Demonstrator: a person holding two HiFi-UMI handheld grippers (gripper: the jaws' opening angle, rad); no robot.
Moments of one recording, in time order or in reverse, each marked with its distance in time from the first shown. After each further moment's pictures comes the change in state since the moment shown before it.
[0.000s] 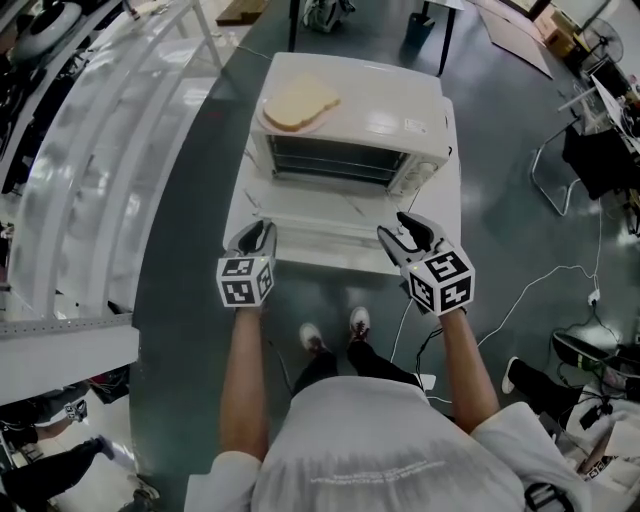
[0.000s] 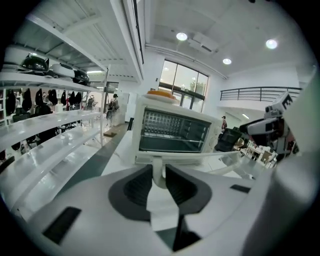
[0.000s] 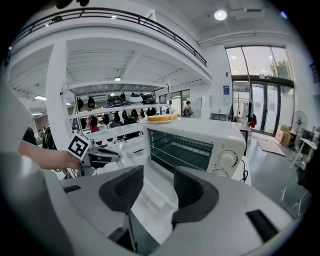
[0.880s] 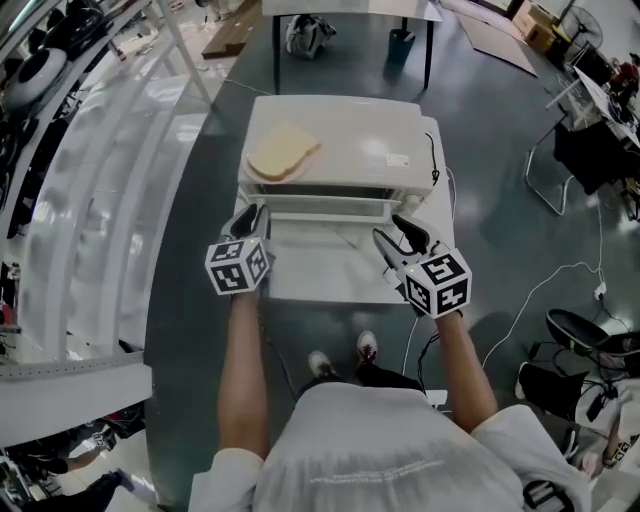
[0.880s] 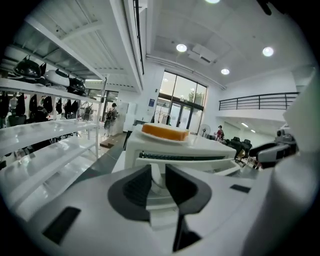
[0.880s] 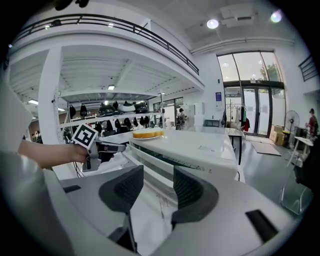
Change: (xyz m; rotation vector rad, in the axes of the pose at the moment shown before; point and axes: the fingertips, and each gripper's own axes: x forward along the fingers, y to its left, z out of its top) left arm 0.055 0.008 0.136 -0.008 -0.126 -0.016; right arm 0.012 -0.047 0.053 0.037 -0.098 -0.063
